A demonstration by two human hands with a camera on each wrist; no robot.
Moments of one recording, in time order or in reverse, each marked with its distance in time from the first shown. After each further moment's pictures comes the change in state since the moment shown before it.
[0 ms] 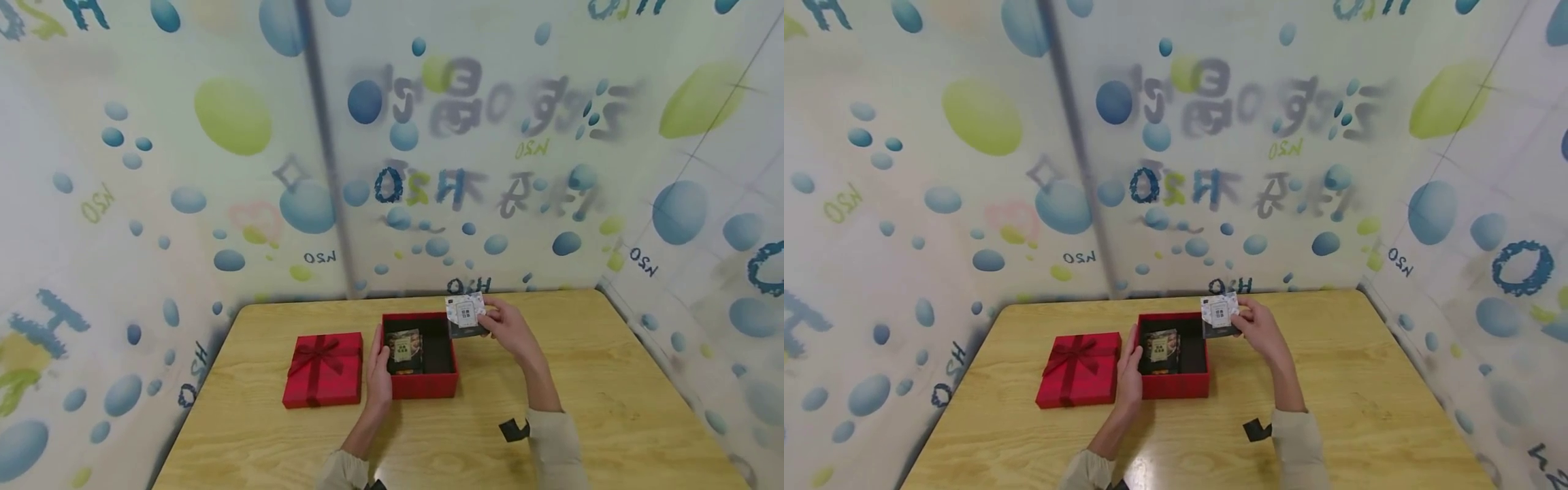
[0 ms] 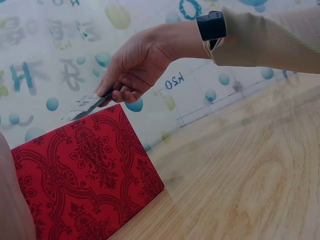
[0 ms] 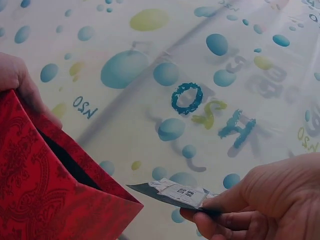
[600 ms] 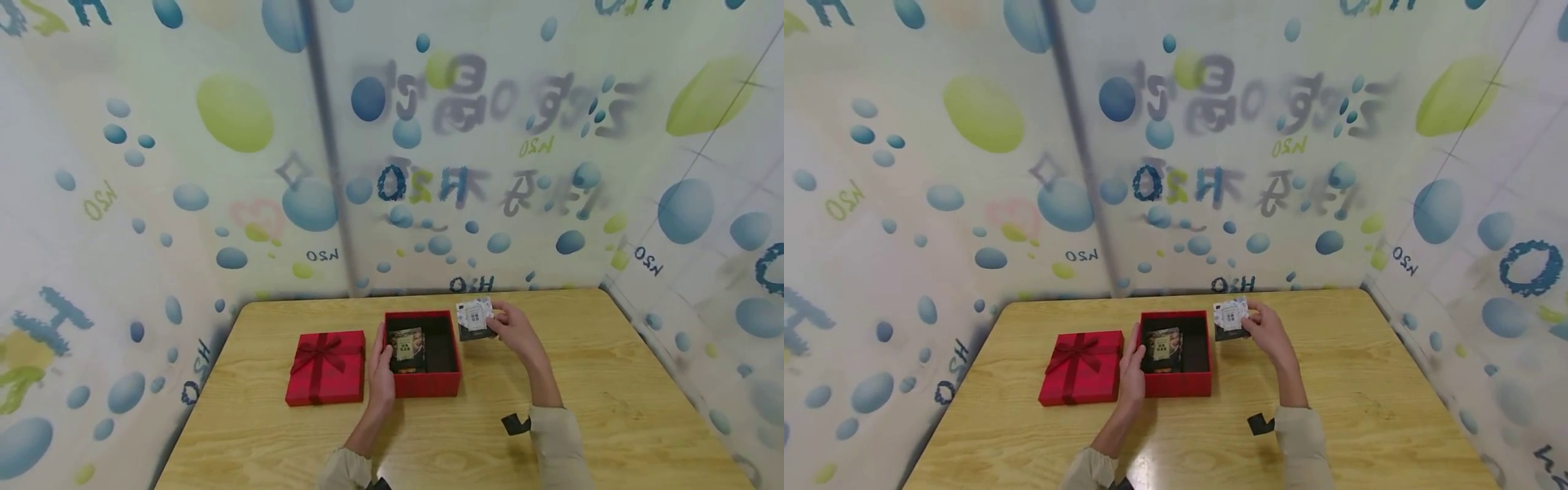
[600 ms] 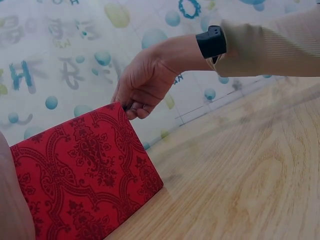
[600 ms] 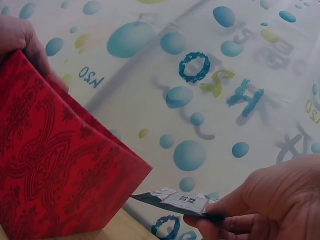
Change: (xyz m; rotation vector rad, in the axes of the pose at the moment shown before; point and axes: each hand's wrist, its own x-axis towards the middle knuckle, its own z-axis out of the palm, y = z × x) left_hand 0.000 -0.003 0.000 0.006 0.002 0.015; right_hand 0.010 0.029 -0.004 -0.013 0.007 0.108
